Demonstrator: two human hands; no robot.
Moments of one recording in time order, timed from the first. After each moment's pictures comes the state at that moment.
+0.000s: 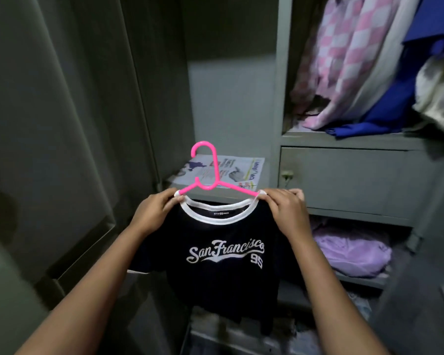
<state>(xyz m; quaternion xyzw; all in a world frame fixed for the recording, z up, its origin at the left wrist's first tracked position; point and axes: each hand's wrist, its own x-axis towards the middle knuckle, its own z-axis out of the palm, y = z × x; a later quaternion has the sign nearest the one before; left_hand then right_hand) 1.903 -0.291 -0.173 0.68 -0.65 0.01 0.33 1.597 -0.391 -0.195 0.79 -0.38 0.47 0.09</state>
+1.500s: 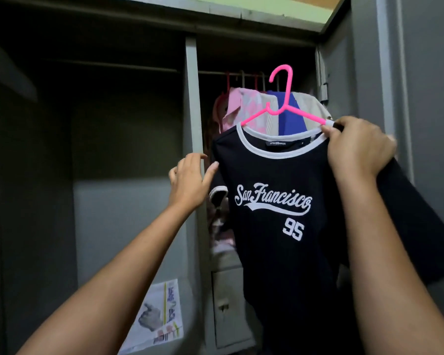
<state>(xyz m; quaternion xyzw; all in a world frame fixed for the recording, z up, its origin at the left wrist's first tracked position) 1.731 -0.489 0.108 0.38 -0.72 0.17 0.55 1.488 -0.330 0.154 0.34 -0.68 0.53 0.37</state>
